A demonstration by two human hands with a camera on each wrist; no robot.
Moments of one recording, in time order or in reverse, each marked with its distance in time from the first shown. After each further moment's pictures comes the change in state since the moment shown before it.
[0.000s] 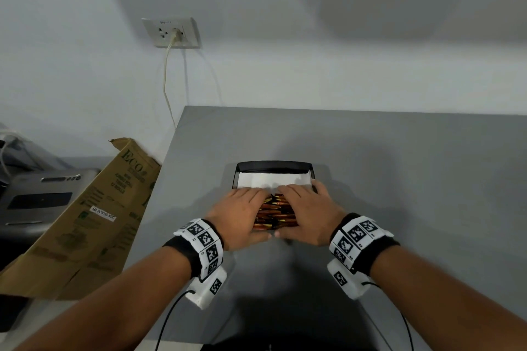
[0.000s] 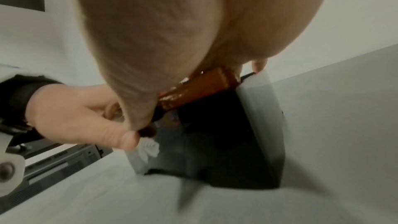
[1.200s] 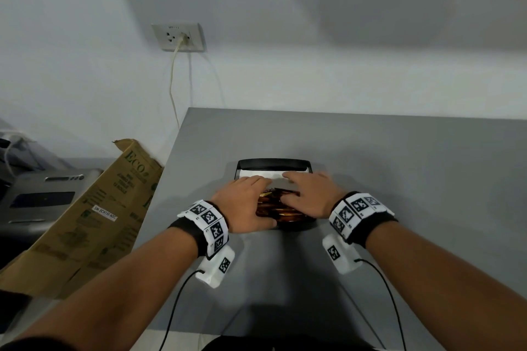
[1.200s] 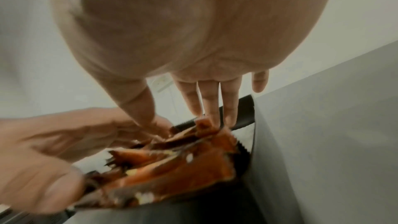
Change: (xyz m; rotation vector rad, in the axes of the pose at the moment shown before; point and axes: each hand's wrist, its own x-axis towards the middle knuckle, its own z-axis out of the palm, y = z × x) left_hand 0.010 0.003 -0.018 -0.065 -0.048 -0.103; right_hand 0.014 0.005 -0.032 0.138 0.010 0.155
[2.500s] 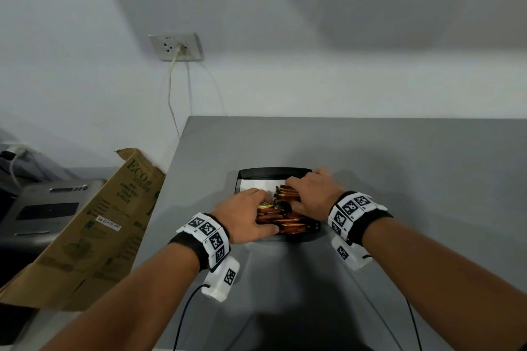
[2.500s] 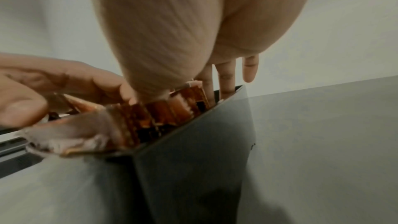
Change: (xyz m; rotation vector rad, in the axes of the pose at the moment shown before) left_hand 0.004 0.000 -0.006 -0.161 -0.076 -0.086; right_hand 0.024 0.017 -0.002 -0.324 0.055 -0.133
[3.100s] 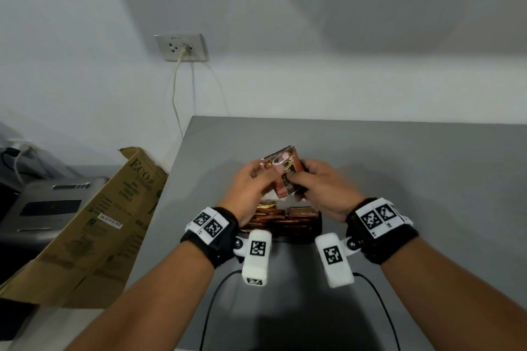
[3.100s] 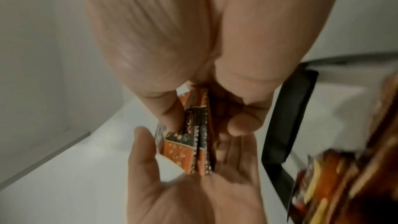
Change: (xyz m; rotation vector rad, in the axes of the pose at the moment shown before) left_hand 0.014 0.047 -0.030 -1.477 0.292 -0.175; right_hand -0.028 -0.029 -0.051 1.543 0.083 0.235
